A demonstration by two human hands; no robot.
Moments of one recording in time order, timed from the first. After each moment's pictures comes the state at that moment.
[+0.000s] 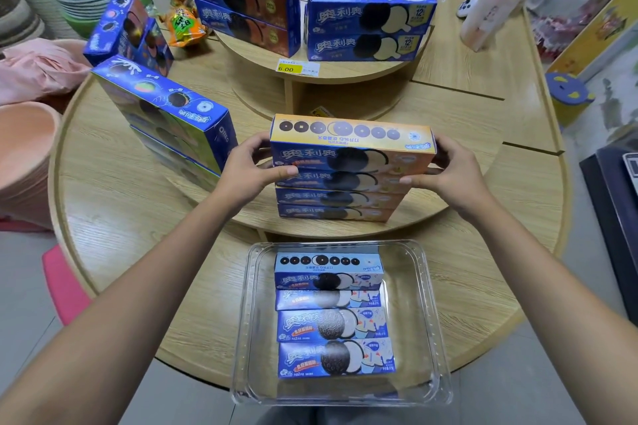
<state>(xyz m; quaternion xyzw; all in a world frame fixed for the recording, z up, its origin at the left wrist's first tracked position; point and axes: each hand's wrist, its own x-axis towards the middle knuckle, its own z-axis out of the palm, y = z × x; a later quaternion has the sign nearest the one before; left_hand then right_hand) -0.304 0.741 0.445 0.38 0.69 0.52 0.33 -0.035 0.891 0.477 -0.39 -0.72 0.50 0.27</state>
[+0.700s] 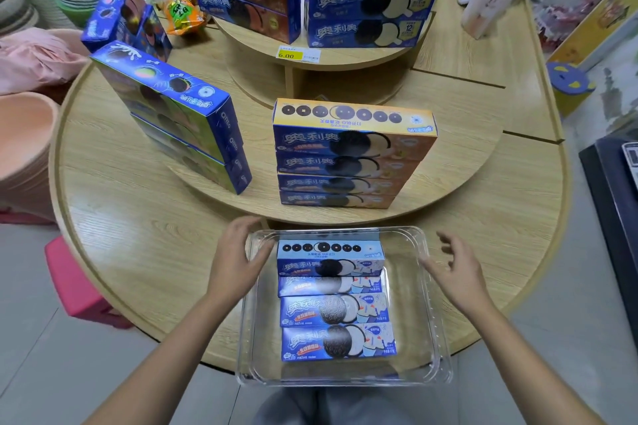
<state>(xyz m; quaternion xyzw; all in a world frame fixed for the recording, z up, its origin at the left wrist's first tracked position) -0.256 0.628 0.344 0.42 0.81 0.37 0.17 0.059 0.807 0.356 -0.58 -0.72 0.36 0.14</state>
